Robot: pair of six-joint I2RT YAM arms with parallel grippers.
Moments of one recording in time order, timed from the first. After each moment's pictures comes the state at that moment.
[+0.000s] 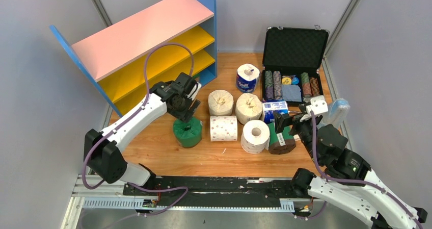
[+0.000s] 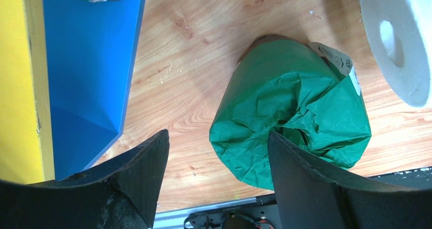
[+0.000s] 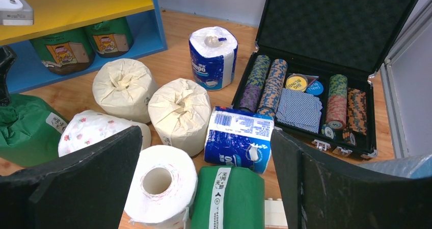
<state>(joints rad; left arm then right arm) -0.59 1.43 1.27 -1.04 -0.23 -0.03 0.94 0.44 0.83 -0.51 0.65 0.06</state>
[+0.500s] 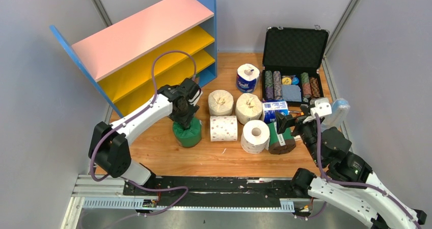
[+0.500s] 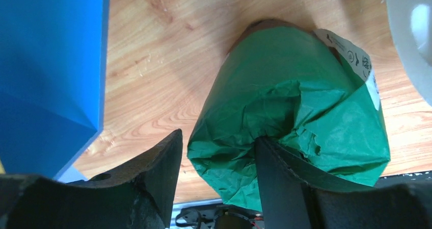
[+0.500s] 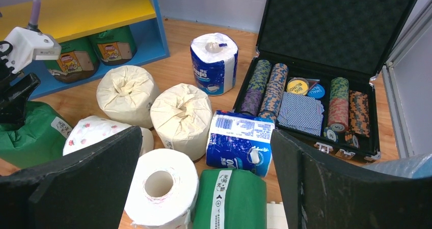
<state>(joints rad) -0.59 1.49 1.21 -1.01 -0.22 -0.04 0.94 0.39 0.80 -0.49 0.66 0.06</state>
